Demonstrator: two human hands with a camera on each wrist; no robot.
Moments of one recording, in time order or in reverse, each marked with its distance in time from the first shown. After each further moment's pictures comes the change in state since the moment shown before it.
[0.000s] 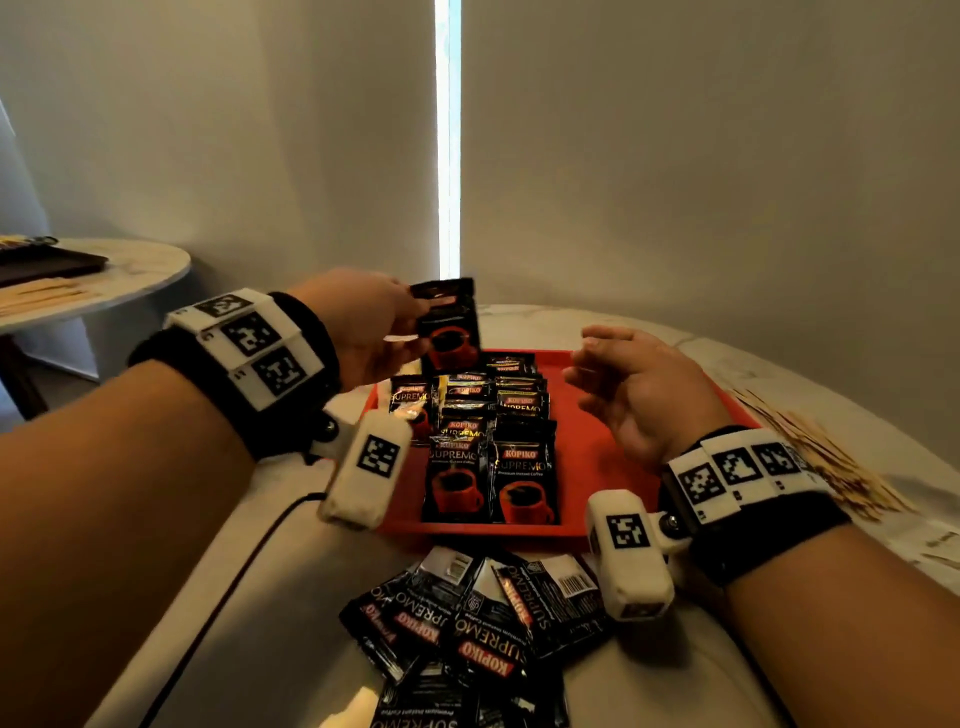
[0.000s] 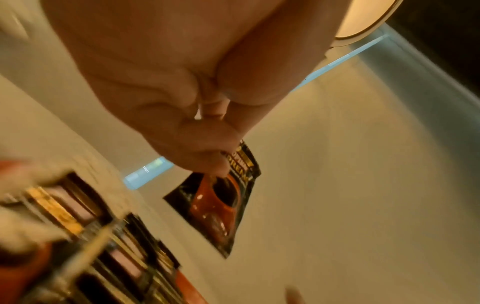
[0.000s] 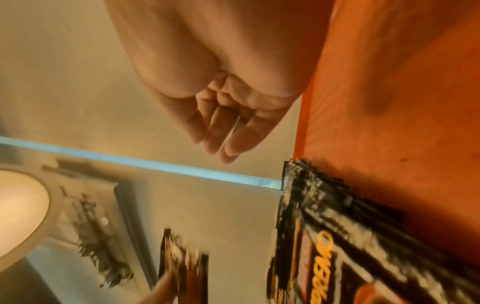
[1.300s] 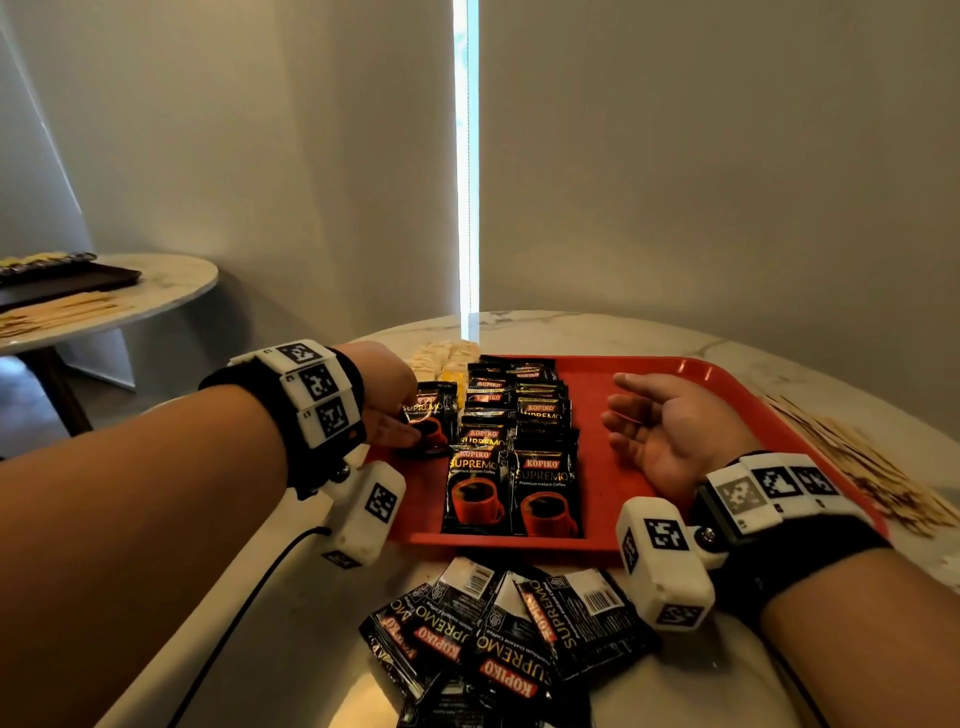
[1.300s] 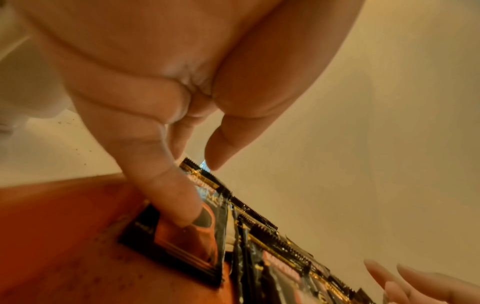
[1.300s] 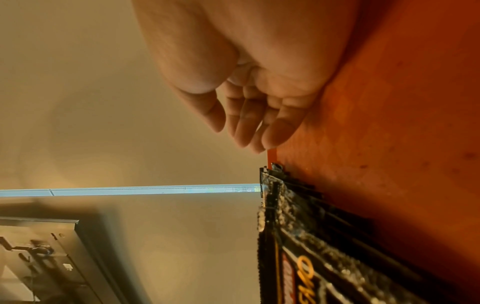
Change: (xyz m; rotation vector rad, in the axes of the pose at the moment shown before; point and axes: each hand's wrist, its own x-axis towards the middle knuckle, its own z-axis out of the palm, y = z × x) left_hand 0.030 -0.048 -0.007 0.176 0.047 -0.336; right_hand 0.010 0.021 -0.018 -0.019 0.117 0.238
